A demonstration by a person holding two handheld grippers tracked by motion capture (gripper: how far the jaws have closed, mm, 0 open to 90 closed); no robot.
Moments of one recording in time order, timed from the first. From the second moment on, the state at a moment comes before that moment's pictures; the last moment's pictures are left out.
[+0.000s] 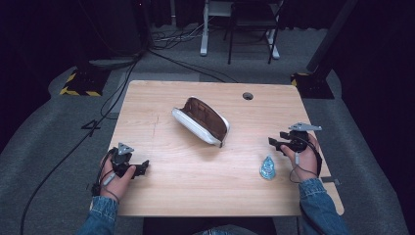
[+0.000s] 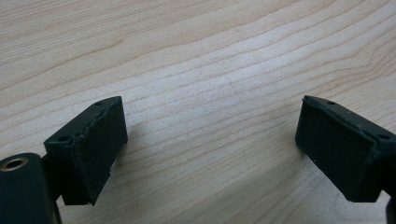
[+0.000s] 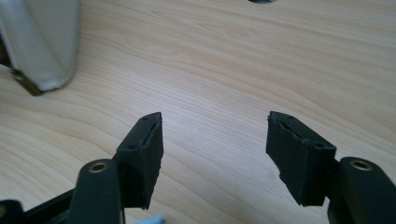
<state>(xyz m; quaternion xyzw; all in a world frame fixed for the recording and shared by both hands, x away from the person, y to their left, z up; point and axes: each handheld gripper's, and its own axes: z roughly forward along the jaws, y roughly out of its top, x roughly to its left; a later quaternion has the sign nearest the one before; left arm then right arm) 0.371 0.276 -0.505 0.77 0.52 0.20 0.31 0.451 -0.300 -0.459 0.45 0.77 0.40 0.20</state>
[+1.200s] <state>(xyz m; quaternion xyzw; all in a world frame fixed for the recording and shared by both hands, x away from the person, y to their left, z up) 0.373 0.274 -0.506 0.78 0.51 0.19 0.31 0.474 -0.180 -0.418 0.36 0.82 0.43 0.15</state>
